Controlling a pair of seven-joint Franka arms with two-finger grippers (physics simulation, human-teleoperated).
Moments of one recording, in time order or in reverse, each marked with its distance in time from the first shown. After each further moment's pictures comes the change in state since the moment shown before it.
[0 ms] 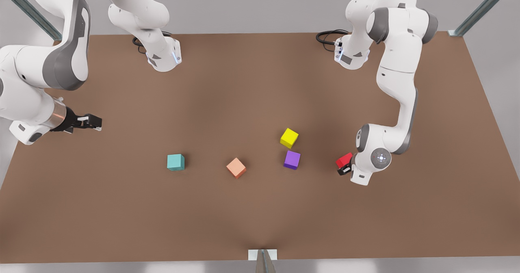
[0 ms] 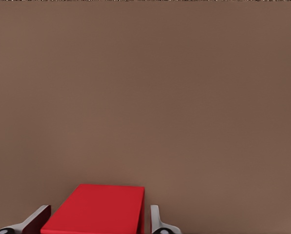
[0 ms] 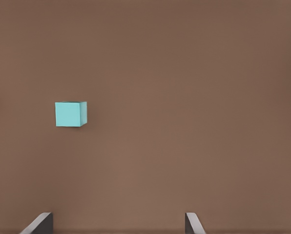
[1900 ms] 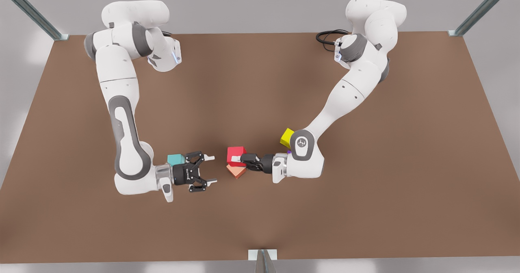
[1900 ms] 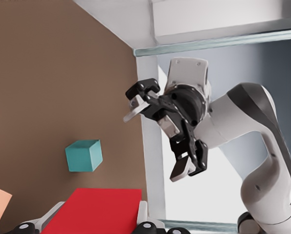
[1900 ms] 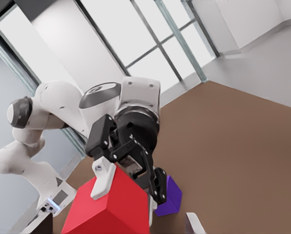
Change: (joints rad) left arm -0.072 0.499 -0.645 0.729 -0.991 0.033 1.095; right arm 0.163 0.654 0.068 0.133 1.403 0.179 -1.409
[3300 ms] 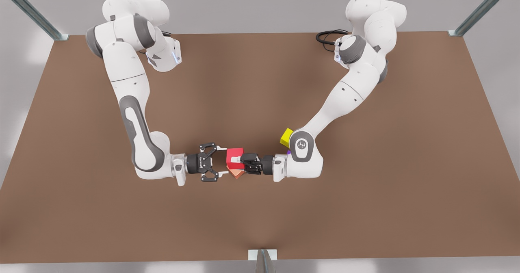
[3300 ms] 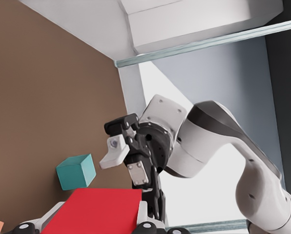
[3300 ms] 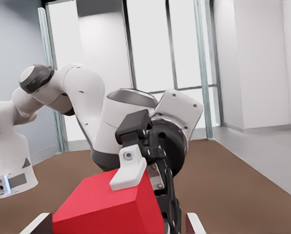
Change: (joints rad) left arm -0.004 0.028 -0.011 0.020 -0.081 0.014 0.183; right arm 0.048 -0.069 0.021 -0.251 0.223 0.061 -0.652
